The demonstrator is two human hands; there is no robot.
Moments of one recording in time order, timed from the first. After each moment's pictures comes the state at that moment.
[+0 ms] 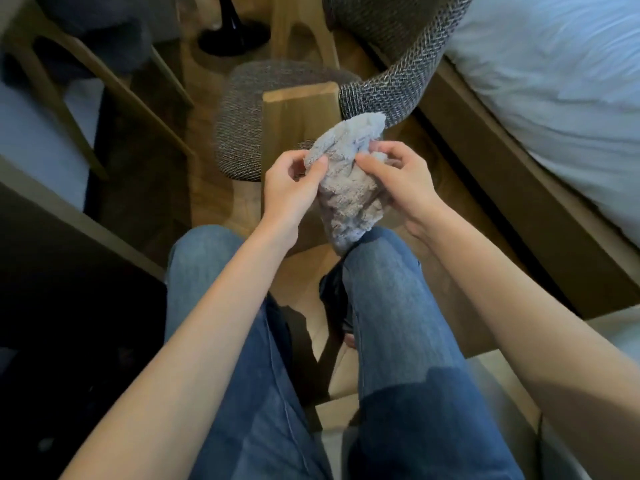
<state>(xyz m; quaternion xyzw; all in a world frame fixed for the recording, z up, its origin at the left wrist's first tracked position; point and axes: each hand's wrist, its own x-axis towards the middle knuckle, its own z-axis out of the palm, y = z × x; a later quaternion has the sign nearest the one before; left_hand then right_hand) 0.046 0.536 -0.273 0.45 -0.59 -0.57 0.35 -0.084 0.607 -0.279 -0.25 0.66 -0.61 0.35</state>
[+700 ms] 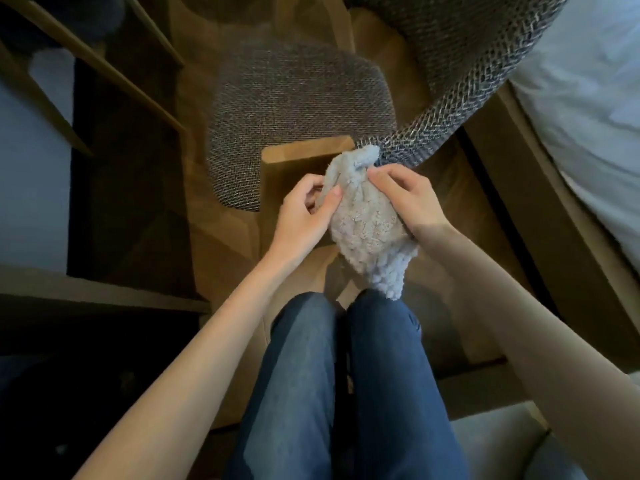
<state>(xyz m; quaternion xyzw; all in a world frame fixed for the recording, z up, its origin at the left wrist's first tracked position) -0.013 0.437 -0.279 0.41 -0.69 -0.55 0.24 -0.161 0.506 -0.270 -0.31 0.70 -0.50 0.39</state>
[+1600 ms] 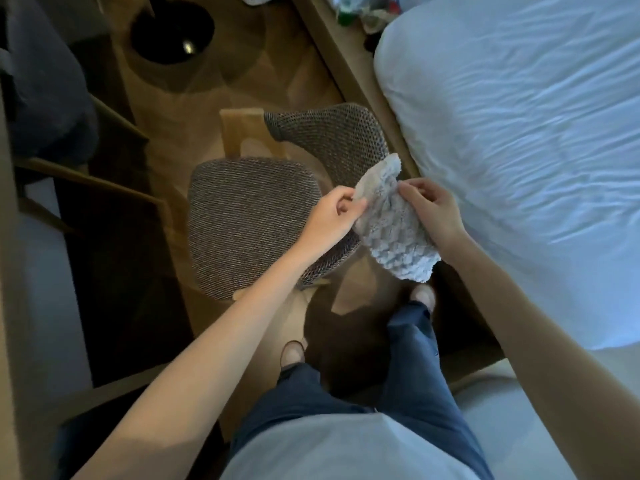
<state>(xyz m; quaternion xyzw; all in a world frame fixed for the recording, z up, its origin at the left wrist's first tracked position) -0.227 0.372 -0.017 0.34 -0.72 -0.60 0.09 -0.363 0.489 -0.005 -0.18 0.80 -0.49 0.30</state>
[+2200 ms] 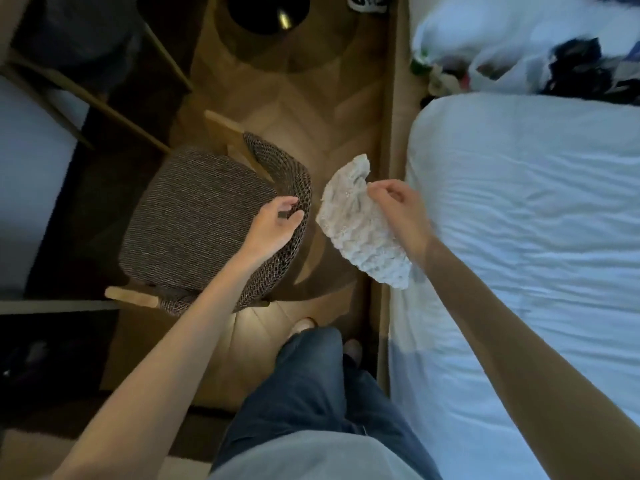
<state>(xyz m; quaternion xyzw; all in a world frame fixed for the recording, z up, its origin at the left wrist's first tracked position) -0.446 0.326 -0.038 0.62 -0.59 -0.49 0.14 -0.657 0.367 0.003 -0.37 0.71 -0.37 0.47</state>
